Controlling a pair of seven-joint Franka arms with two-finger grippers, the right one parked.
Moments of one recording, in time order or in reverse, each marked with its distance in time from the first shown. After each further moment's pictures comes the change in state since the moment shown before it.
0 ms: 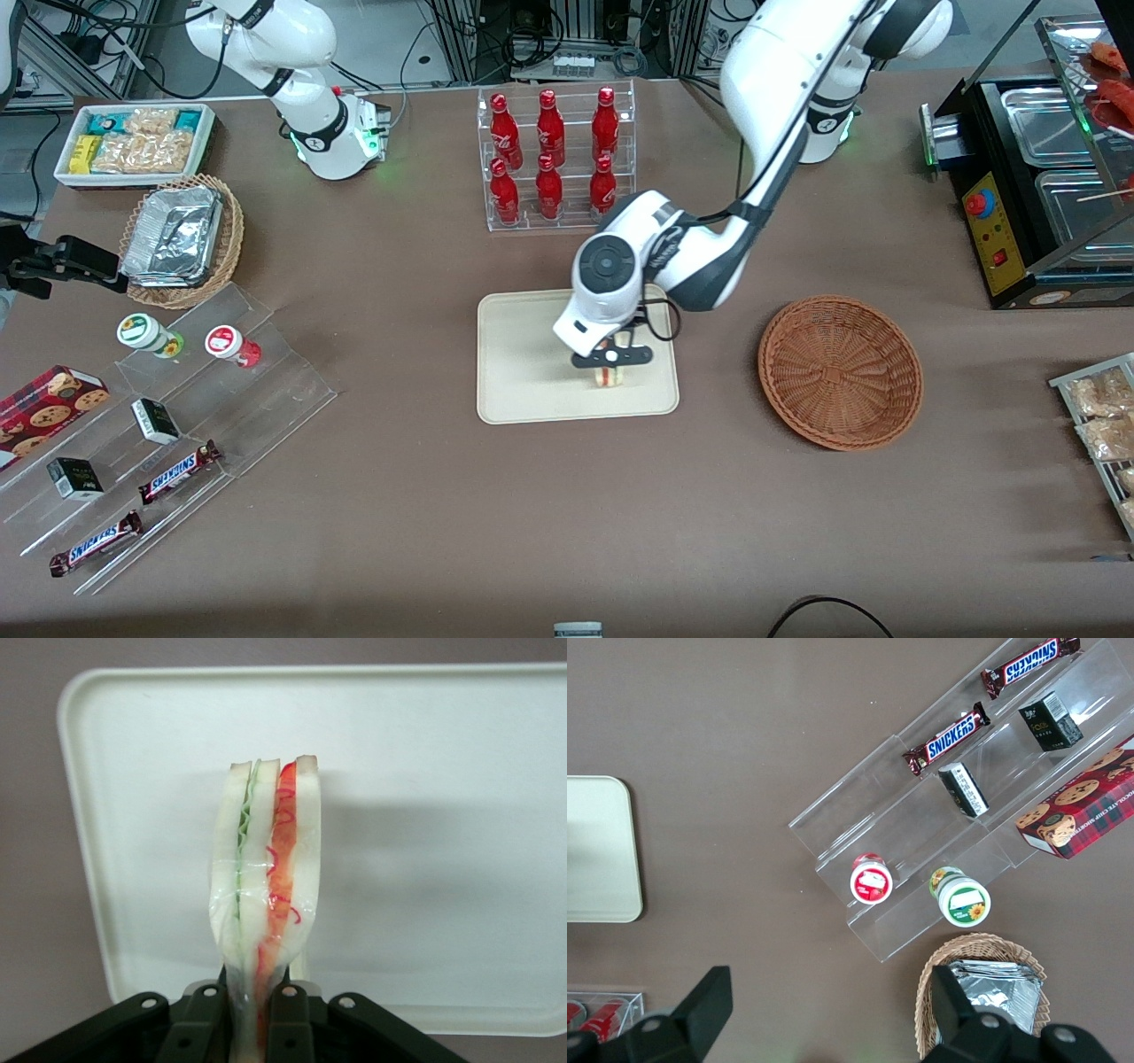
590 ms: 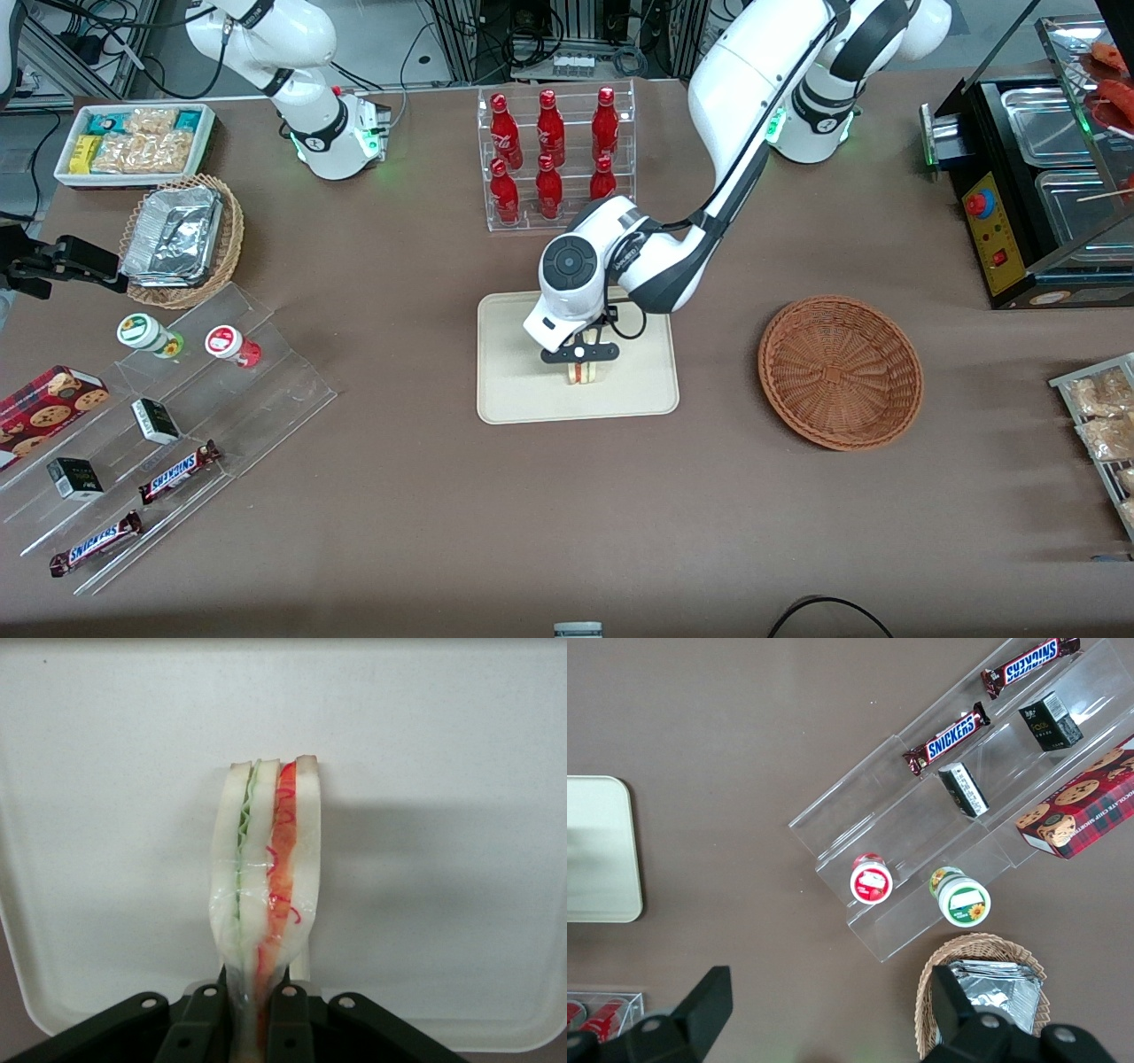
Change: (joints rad) arm -0.042 0.080 0.001 0.058 0.000 0.040 -0.041
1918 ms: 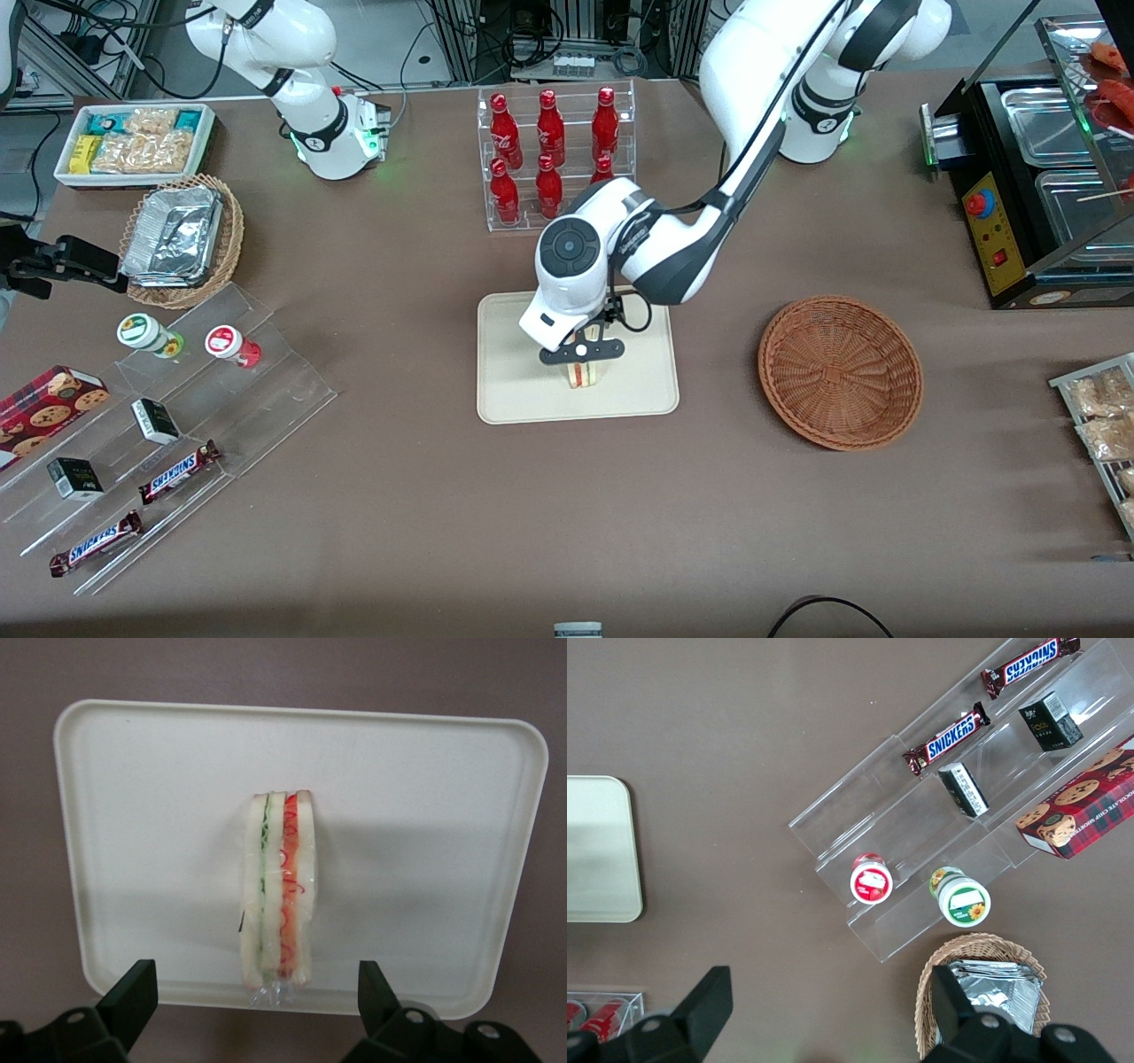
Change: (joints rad) arm 0.011 -0.064 0.015 0.126 0.000 -0.171 -0.030
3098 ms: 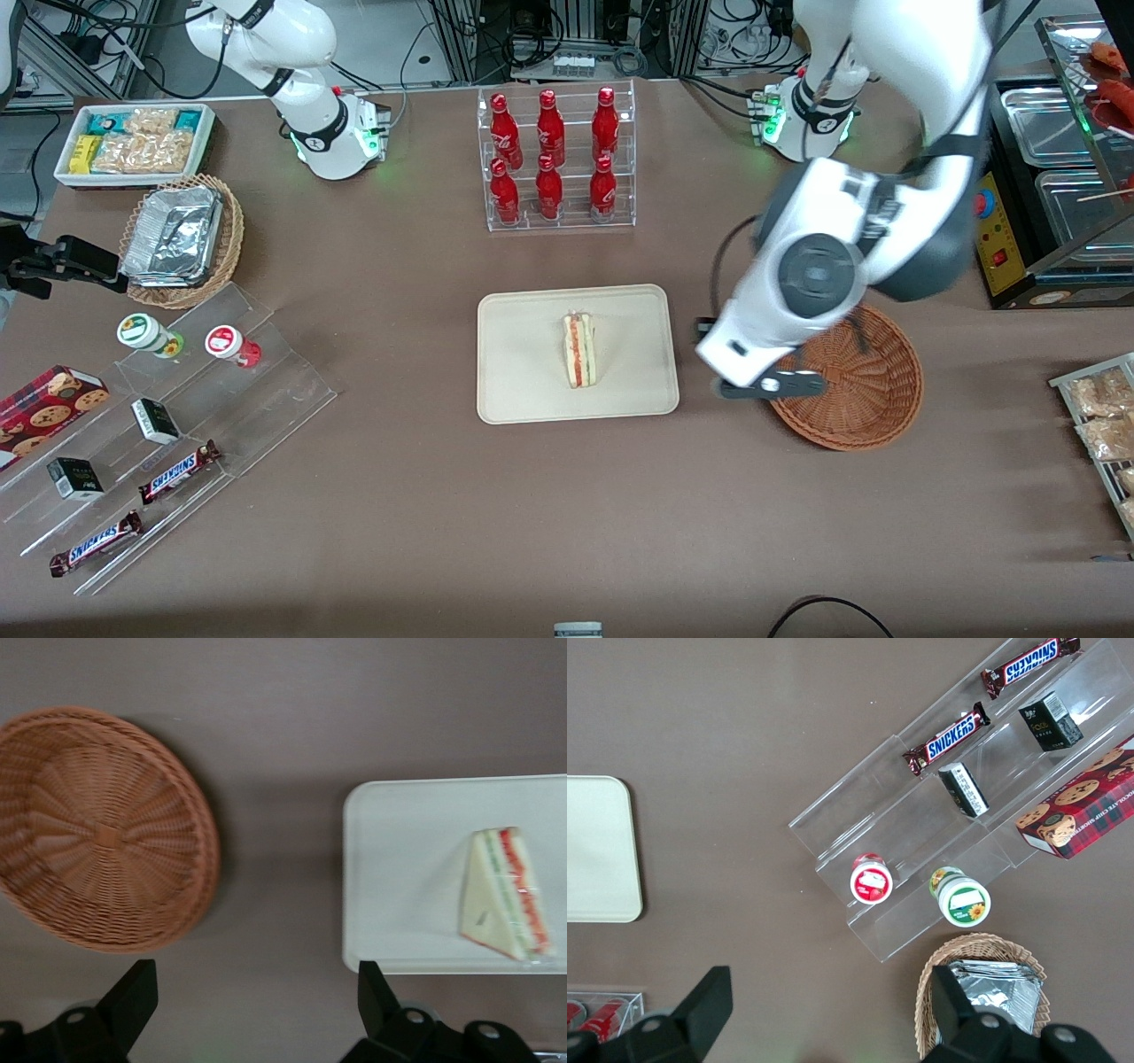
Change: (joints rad) arm 0.335 -0.255 0.052 -0.073 0.002 -0.294 0.480
